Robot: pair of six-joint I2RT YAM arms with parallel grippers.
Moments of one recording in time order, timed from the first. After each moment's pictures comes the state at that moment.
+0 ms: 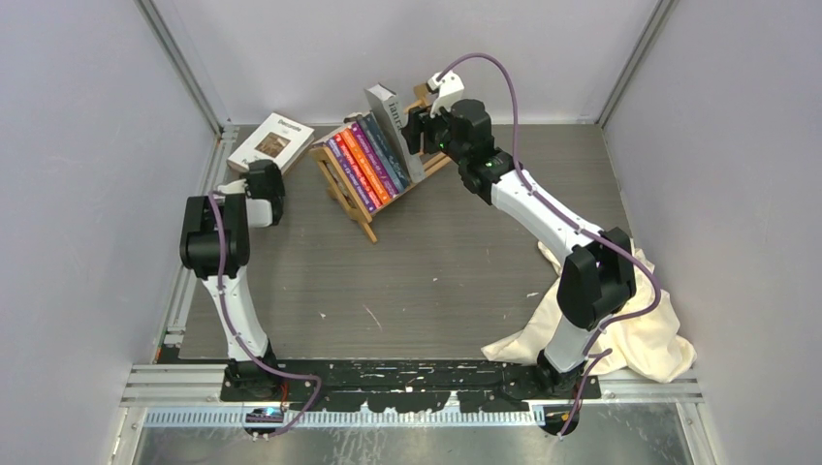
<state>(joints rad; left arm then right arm) 0.06 2.07 1.11 0.48 -0.41 -1.62 0.53 1.72 1.51 0.05 -0.02 0.08</state>
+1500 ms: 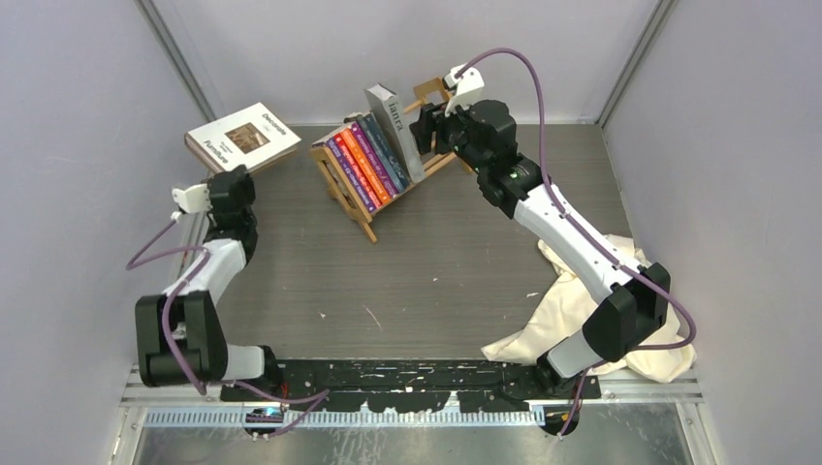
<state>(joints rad) 0.09 1.40 0.75 0.41 -0.41 -1.39 0.56 1.51 1.48 -0.03 0.03 0.08</state>
